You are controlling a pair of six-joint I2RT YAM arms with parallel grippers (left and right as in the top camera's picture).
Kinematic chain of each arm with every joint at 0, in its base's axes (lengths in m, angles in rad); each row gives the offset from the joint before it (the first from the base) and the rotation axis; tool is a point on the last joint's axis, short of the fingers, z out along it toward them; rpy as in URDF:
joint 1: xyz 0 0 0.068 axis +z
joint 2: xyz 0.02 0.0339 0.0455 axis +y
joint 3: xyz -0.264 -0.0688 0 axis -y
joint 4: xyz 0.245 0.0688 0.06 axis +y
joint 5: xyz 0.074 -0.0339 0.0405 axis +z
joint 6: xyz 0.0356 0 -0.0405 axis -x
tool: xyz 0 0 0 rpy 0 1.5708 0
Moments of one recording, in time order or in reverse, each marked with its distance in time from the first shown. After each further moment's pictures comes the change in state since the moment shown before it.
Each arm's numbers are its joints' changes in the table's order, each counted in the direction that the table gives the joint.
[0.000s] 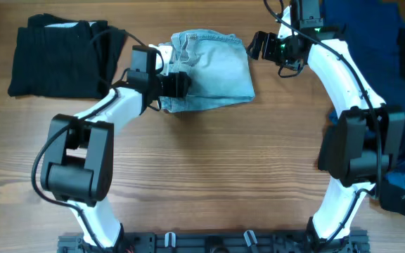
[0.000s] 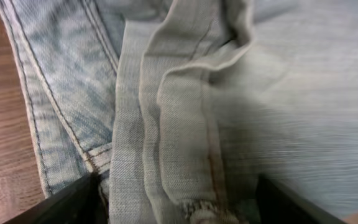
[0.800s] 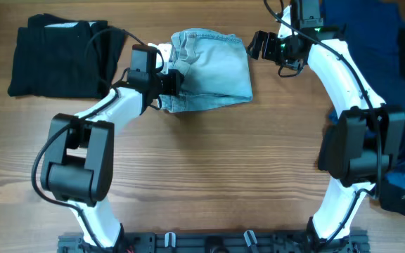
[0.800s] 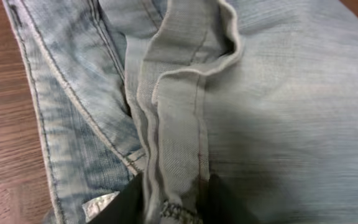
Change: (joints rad) left arm 0.000 -0.006 0.000 -0.029 0.012 0.018; right arm 0.000 0.000 0.000 -0.005 0.000 0.000
